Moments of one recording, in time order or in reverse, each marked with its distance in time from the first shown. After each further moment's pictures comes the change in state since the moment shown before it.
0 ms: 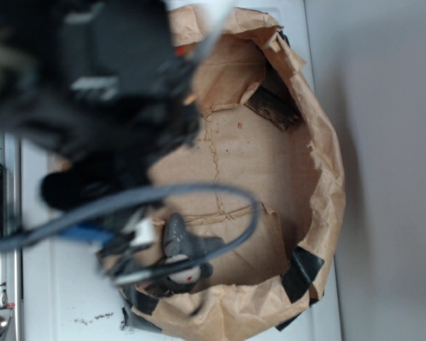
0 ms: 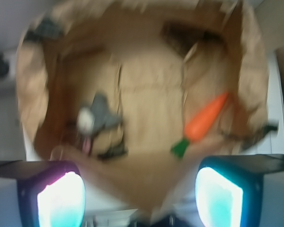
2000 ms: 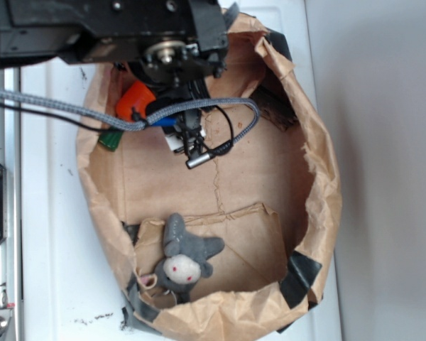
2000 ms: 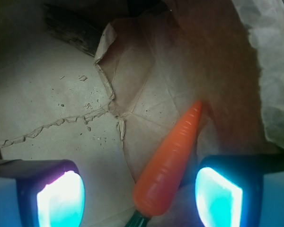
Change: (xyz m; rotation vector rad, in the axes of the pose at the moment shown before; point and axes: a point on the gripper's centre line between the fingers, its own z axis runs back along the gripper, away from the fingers) arm 0.013 0.060 -0.113 0.144 -0.024 0.205
